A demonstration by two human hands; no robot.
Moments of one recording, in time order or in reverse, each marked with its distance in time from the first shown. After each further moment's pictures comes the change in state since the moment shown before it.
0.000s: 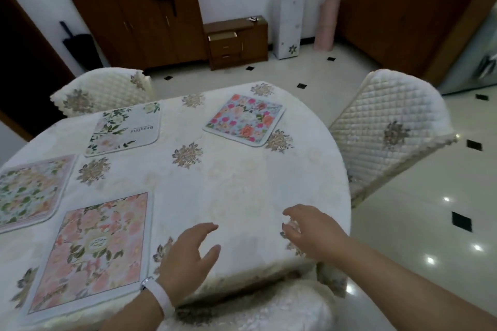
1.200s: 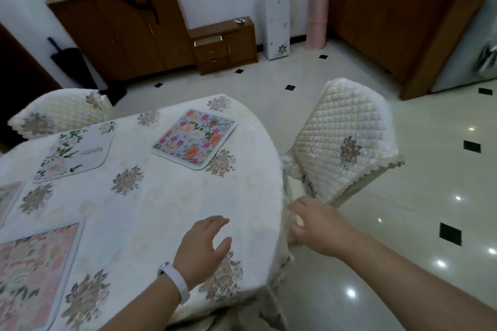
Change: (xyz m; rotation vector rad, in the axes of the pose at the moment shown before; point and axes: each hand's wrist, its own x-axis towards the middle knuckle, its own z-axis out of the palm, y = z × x) left_hand 0.132 0.197 0.150 0.273 -0.014 0.061; right_hand 0.020 0.239 -0.128 -0.049 0.075 -0.107
